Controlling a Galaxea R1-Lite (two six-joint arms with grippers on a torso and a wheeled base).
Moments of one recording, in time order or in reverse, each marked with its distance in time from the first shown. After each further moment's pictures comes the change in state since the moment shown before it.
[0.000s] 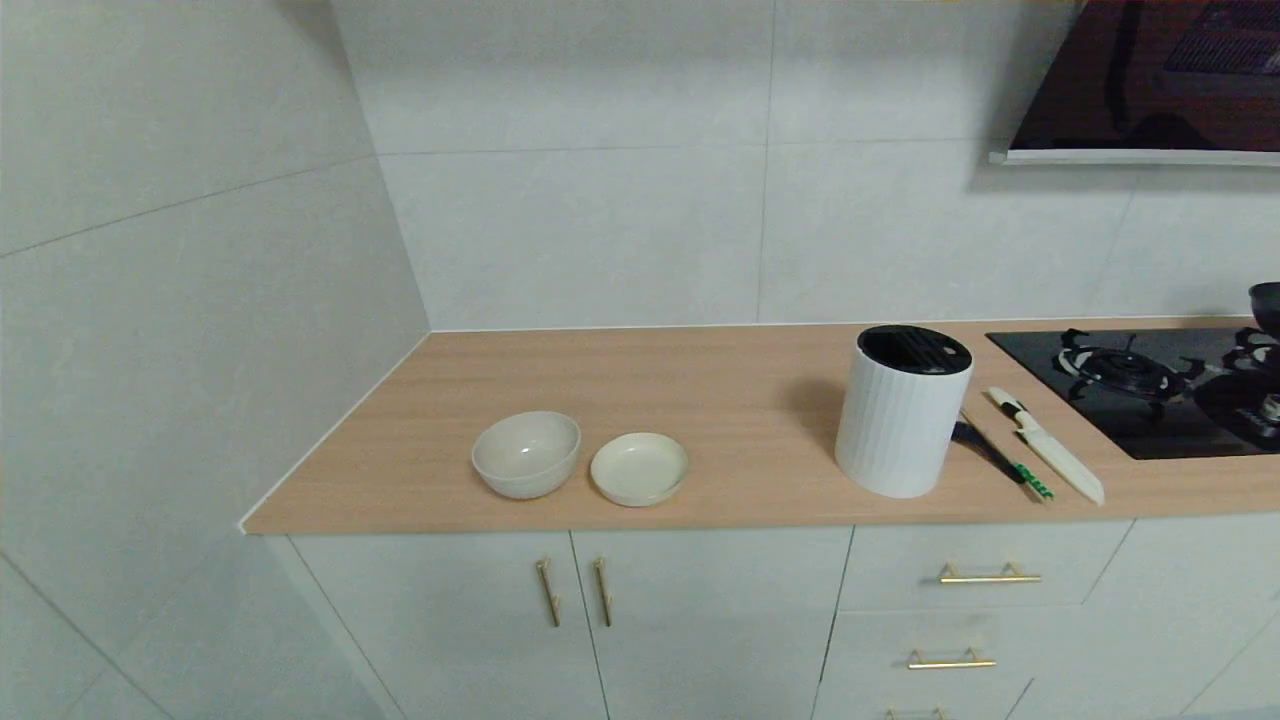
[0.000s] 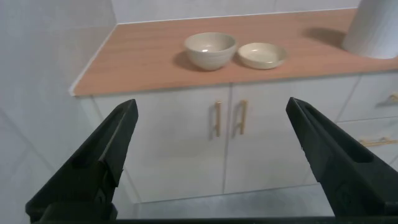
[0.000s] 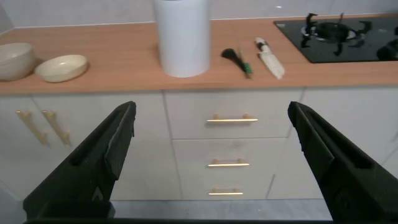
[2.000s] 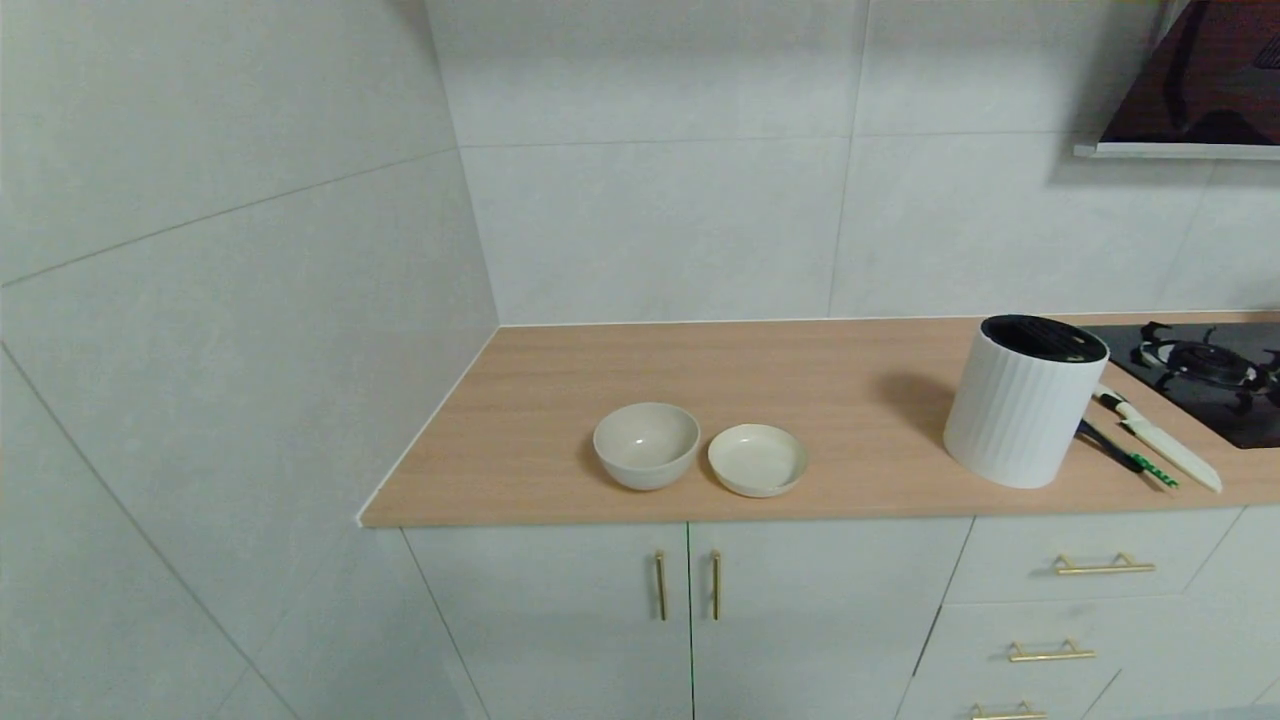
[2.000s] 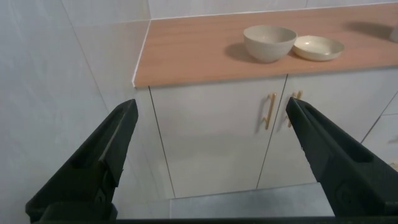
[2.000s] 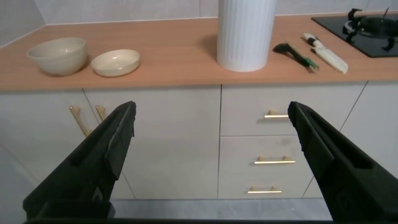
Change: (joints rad) left arm -0.001 0.000 0.000 0.000 -0.001 0.001; right arm 0.000 0.000 0.000 0.000 0.000 0.000
